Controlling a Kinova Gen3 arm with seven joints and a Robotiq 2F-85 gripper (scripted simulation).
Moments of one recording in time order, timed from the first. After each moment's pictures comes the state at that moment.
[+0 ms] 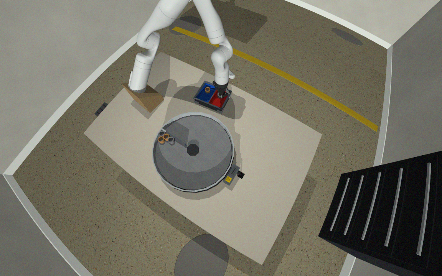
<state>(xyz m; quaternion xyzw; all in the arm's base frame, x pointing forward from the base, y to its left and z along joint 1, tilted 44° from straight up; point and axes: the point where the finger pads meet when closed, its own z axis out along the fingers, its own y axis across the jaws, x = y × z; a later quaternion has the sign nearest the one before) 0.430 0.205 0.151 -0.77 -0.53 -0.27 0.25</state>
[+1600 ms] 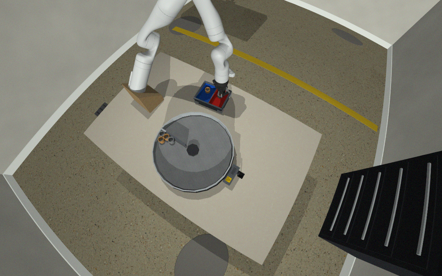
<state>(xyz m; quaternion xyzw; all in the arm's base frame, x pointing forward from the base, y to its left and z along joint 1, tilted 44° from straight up) 0.428 0.197 0.160 -0.77 -0.53 -0.27 0.25</state>
